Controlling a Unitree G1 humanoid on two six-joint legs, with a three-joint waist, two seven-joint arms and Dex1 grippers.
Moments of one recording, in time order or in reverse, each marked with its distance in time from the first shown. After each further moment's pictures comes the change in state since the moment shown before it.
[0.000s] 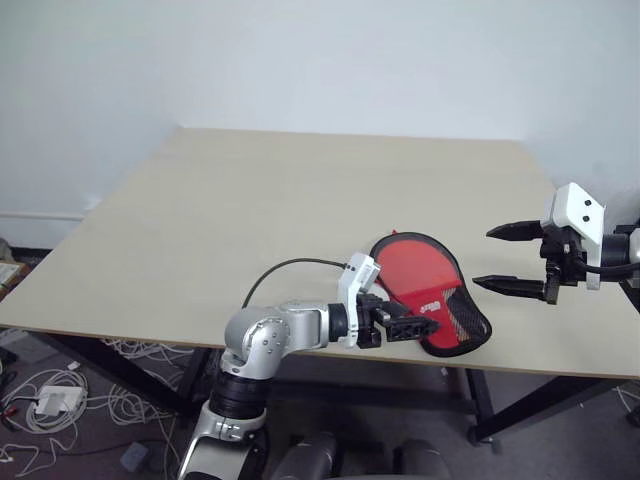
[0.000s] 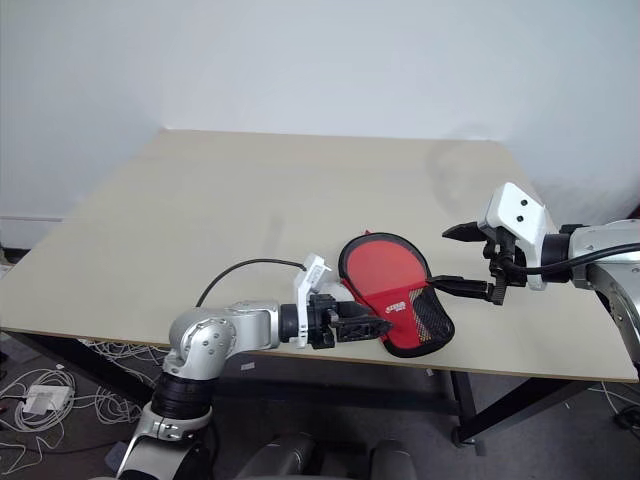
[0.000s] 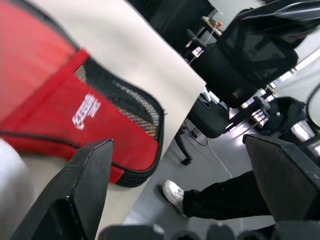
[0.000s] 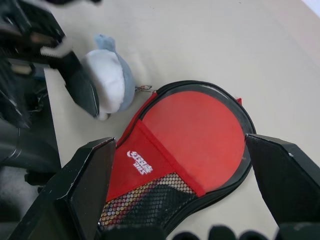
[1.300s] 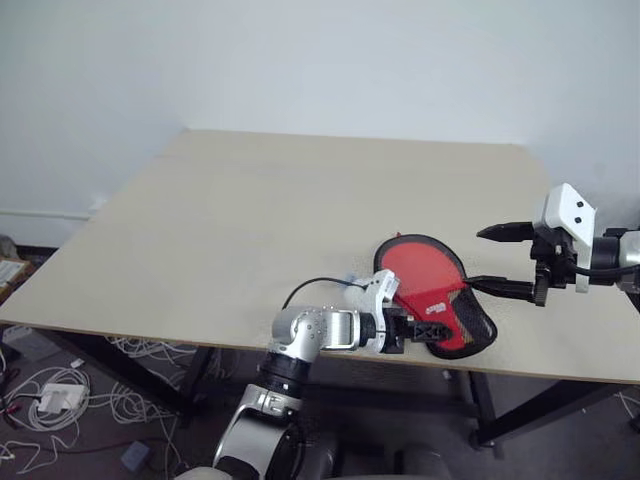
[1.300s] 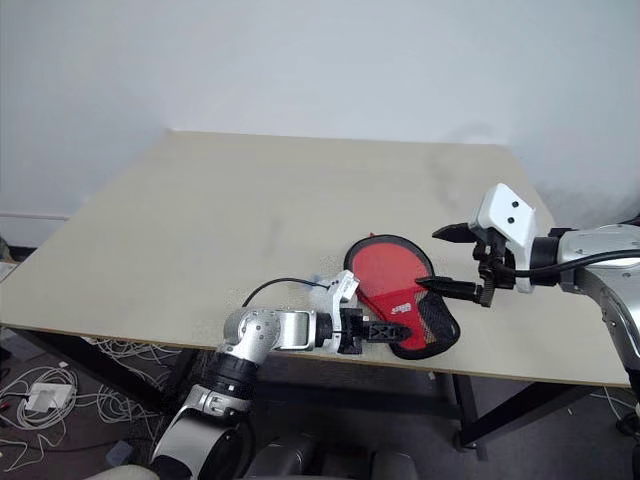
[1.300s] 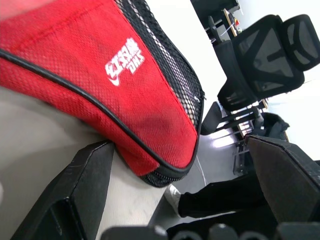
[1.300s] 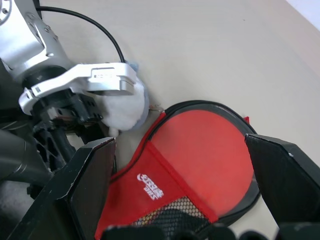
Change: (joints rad) left arm -0.120 -0.161 0.024 0.446 0.071 -0.032 0.061; right arm 0.002 0.032 0.000 -0.054 0.037 0.043 -0.055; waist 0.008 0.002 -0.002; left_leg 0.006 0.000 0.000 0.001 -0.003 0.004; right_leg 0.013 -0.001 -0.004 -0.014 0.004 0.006
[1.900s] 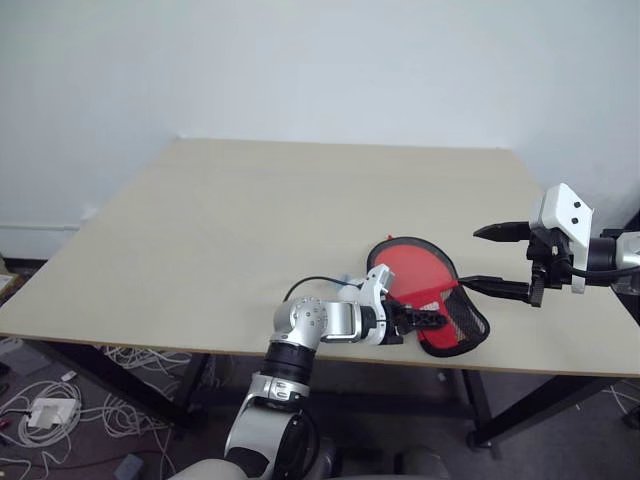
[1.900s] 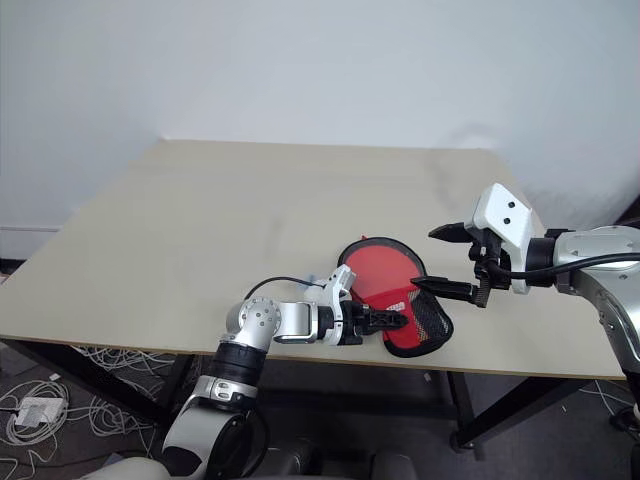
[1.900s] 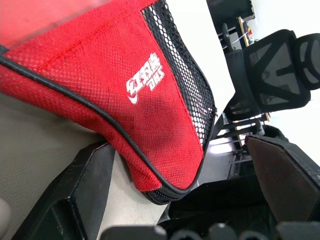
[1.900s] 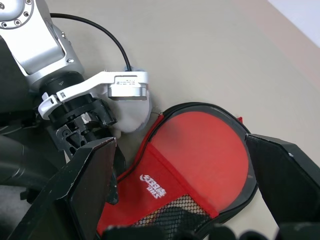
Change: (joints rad) left arm -0.052 -0.043 0.121 0.088 -0.015 0.072 0.136; right arm 0.001 0.005 0.000 -0.025 0.015 0.015 -0.026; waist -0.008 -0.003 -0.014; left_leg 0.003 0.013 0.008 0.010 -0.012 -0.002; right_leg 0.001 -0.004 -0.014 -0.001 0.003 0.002
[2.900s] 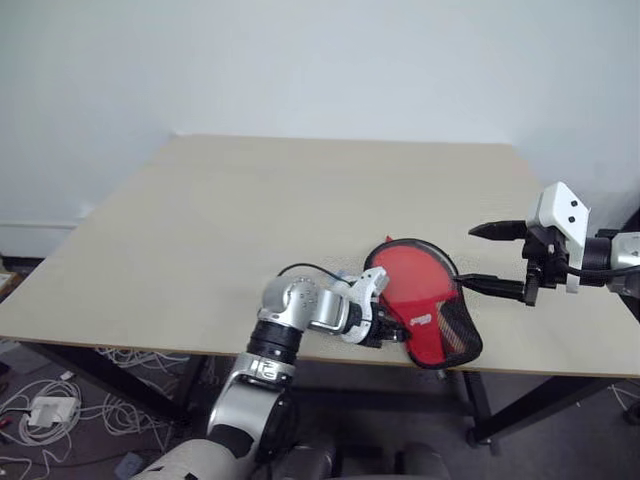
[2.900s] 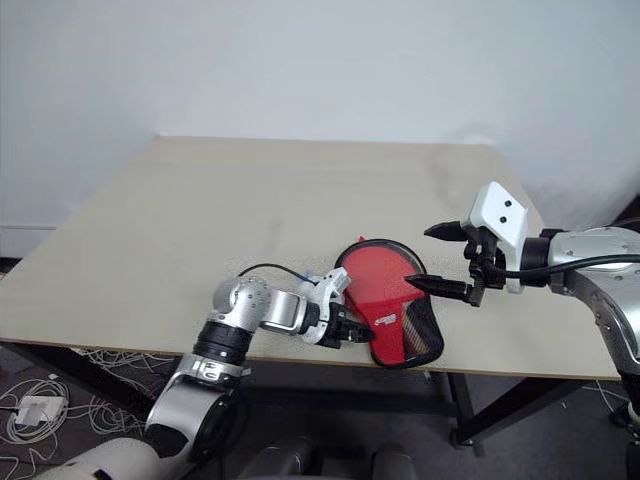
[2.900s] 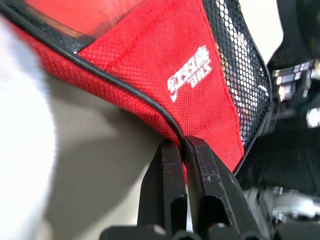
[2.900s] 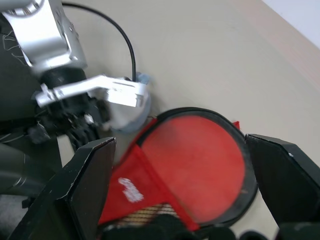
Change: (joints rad) left arm -0.101 0.188 -0.098 -0.062 0.028 0.252 -0.090; right arm -0.013 0.023 0.003 -0.017 0.024 0.016 -0.037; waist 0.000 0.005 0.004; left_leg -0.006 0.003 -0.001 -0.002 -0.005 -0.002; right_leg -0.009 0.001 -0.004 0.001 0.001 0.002
